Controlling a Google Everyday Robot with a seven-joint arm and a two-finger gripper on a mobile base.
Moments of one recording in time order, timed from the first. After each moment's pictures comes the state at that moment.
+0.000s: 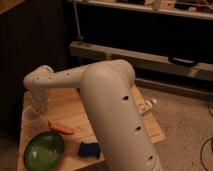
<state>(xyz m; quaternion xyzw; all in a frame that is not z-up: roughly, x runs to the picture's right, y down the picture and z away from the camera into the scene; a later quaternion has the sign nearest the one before) -0.357 0.121 0.776 -0.38 0.10 0.59 0.71</state>
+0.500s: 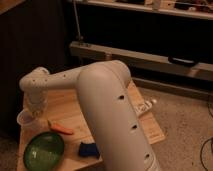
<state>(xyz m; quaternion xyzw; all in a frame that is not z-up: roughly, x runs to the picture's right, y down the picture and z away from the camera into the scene) -0.375 0.133 0.773 -0.39 0.09 0.57 0.72</state>
